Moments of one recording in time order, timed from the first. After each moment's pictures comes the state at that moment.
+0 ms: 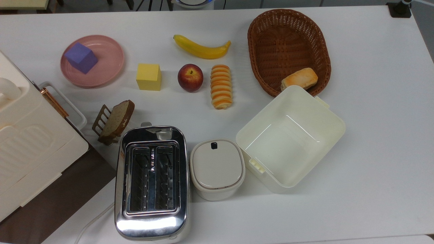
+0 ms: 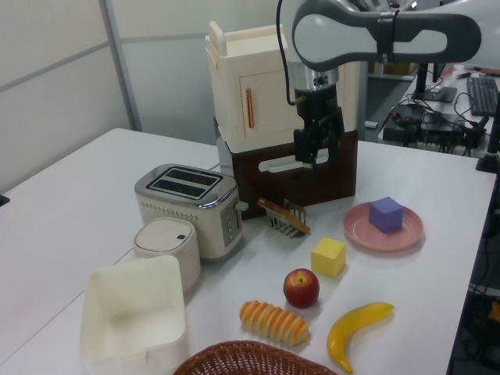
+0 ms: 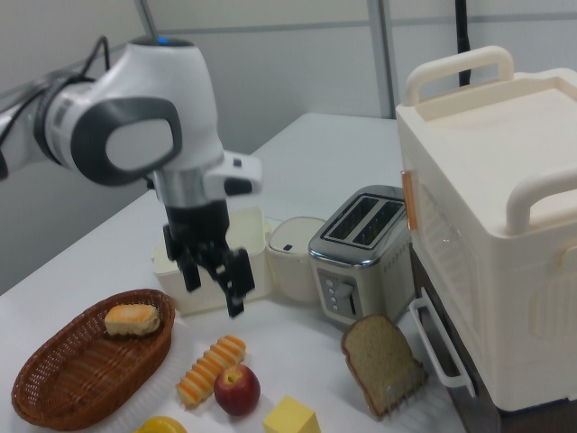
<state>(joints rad) -0.11 0.00 -0.02 -1.64 0.02 1.50 -0.07</state>
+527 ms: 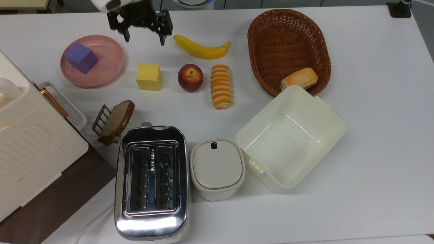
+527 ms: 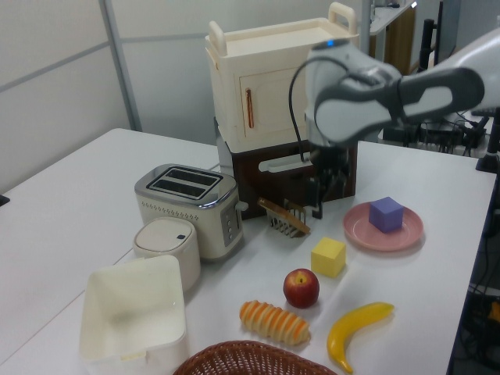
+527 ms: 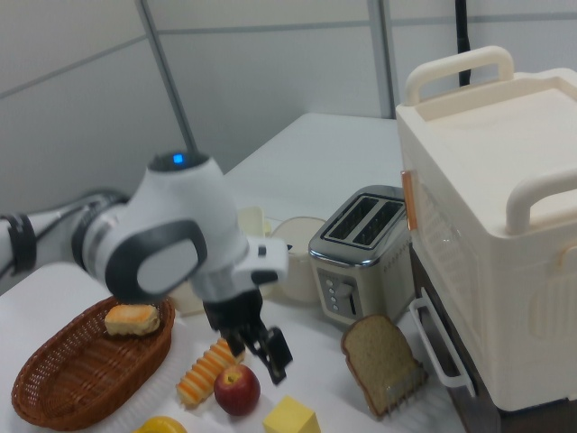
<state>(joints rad) -0.23 -0.08 0.07 -2.07 -0.03 2.01 -0.07</state>
